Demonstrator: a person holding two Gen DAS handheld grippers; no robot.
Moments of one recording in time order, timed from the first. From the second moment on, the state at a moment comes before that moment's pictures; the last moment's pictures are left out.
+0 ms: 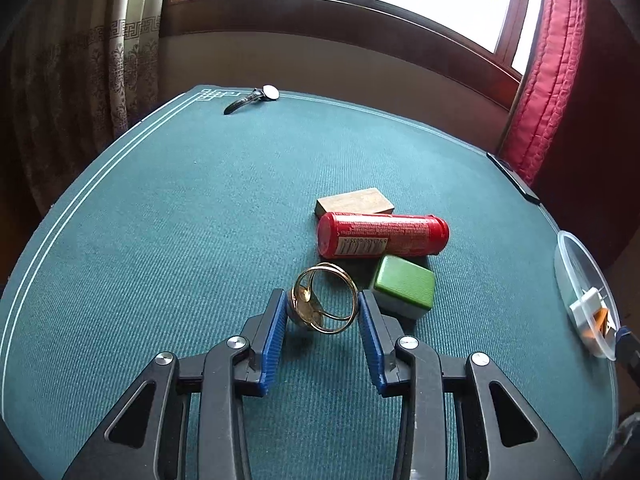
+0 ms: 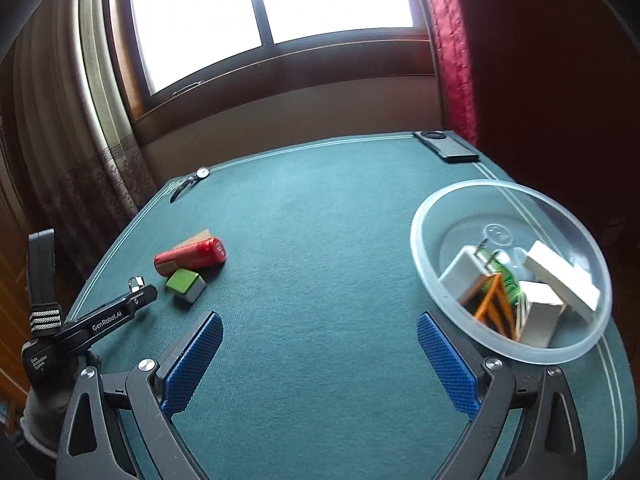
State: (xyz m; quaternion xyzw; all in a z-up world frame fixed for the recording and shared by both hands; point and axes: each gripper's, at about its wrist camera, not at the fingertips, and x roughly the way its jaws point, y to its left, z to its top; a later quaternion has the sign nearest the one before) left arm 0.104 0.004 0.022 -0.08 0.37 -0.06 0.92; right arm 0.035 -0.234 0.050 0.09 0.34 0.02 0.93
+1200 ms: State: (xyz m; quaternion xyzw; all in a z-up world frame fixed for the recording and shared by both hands) left arm 0.107 0.066 0.011 -0.19 0.36 0.04 0.91; right arm 0.141 -0.107 0.013 0.01 0.42 0.13 0.90
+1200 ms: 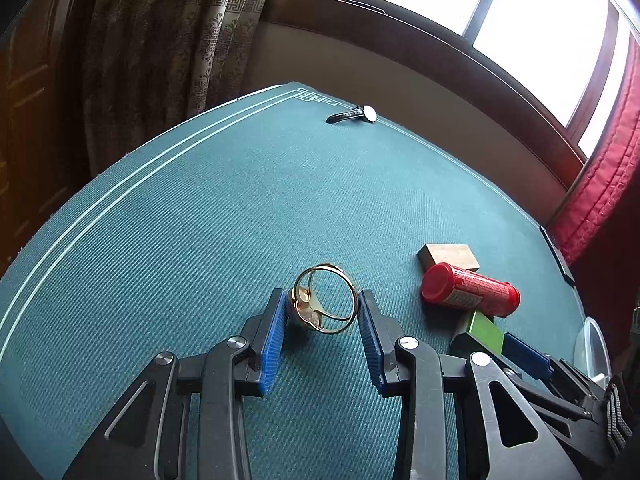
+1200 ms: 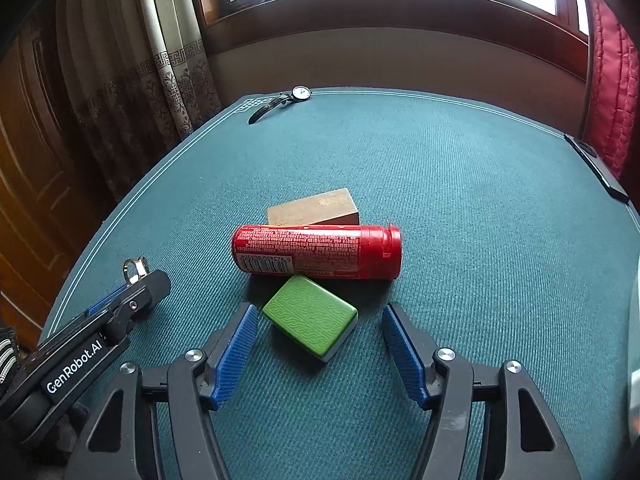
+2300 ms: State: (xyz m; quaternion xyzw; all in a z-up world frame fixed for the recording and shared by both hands) left arm 0.106 0.064 0.011 -0.19 0.36 0.03 0.92; right arm 0.095 -0.147 0.011 0.02 0.42 0.10 0.90
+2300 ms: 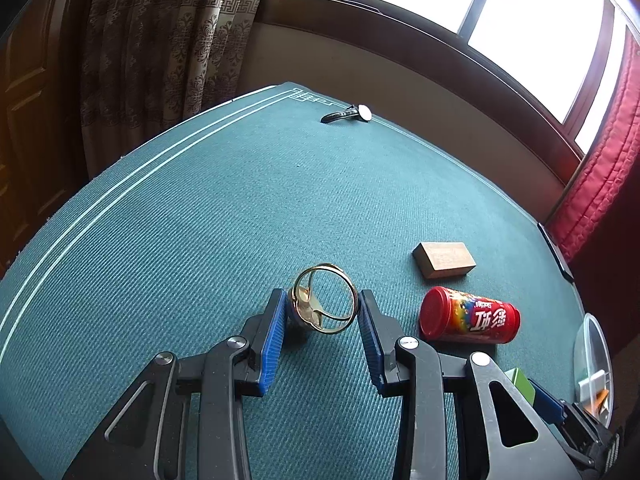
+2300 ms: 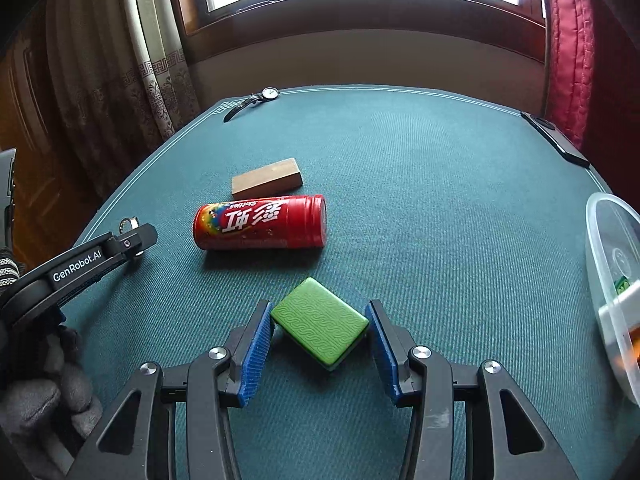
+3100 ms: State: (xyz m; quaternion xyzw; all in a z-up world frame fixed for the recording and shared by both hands) left arm 0.101 0.036 0.018 -0.15 0.35 -0.02 0.92; right arm 0.047 -0.243 0.049 0.10 0.37 -0.01 0.92
